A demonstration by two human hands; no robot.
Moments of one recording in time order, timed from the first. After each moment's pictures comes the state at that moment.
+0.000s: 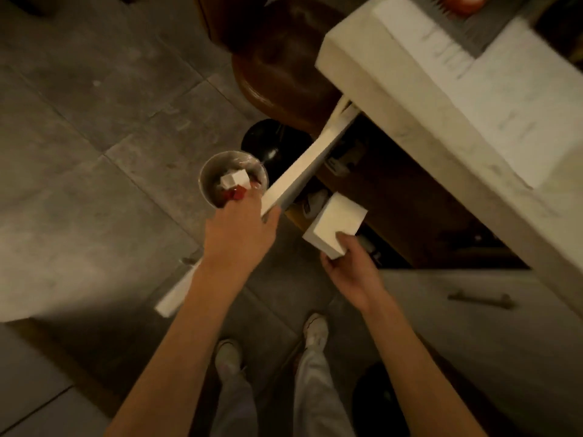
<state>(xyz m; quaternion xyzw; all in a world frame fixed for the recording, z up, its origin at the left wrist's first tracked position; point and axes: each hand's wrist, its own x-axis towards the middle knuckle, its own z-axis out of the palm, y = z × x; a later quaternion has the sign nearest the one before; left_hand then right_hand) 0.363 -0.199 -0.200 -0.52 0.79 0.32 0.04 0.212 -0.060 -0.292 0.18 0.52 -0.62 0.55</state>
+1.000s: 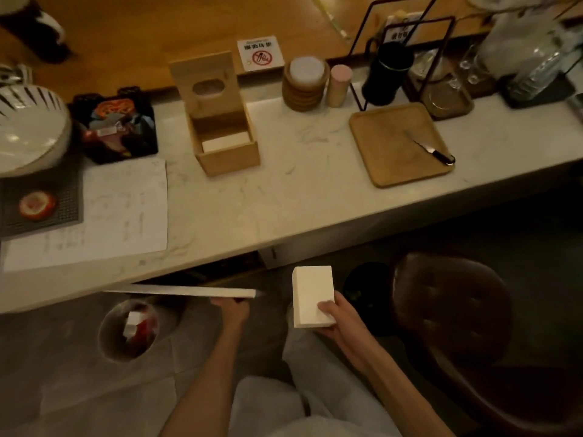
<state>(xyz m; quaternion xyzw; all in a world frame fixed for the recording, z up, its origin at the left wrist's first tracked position) 0.172 0.035 -0.221 -0.48 0.71 0.47 0.21 0.186 0.258 -0.108 0.31 0.56 -0.69 0.34</state>
